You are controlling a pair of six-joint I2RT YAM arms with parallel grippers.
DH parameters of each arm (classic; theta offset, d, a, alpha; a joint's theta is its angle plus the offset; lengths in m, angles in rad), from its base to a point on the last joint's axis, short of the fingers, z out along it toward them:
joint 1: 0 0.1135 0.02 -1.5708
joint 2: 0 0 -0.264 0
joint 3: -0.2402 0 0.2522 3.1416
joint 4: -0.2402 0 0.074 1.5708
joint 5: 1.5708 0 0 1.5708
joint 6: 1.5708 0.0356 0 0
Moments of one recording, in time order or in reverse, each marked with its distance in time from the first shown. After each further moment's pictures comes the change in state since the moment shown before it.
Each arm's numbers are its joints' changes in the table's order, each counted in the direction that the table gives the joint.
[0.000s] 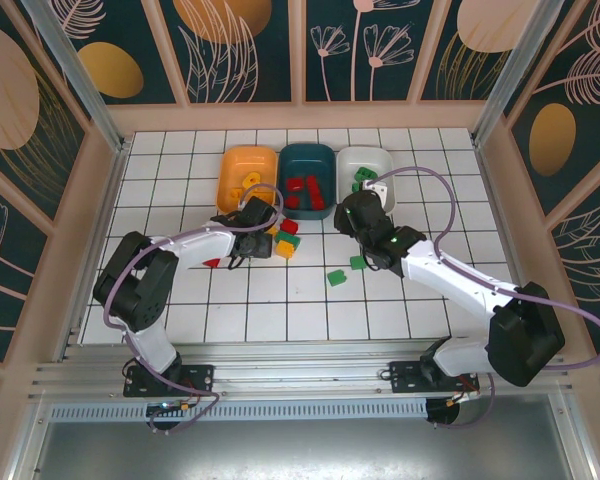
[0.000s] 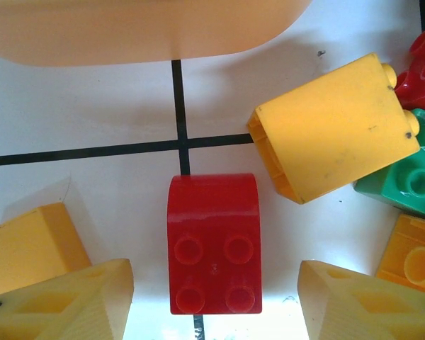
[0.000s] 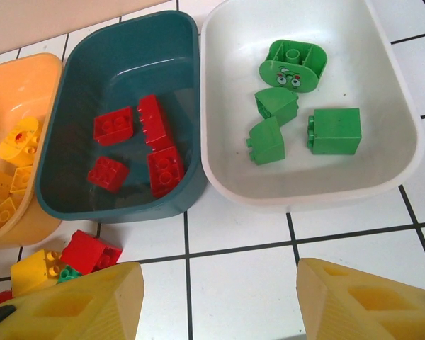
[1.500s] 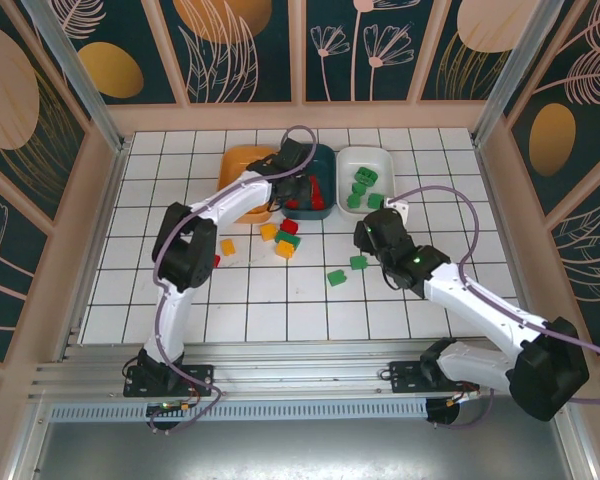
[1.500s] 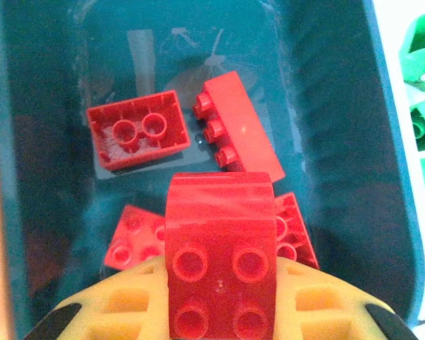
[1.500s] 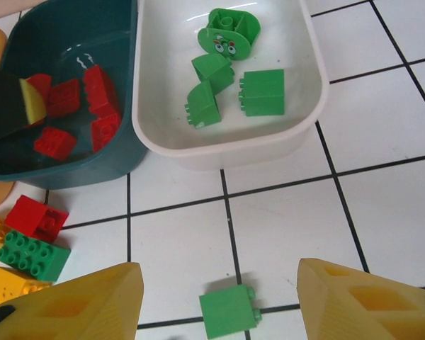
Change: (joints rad) left arm -0.003 0.471 -0.848 -0.166 0.172 0.021; right arm -0.035 -0.222 0.164 -0.110 0.004 0.005
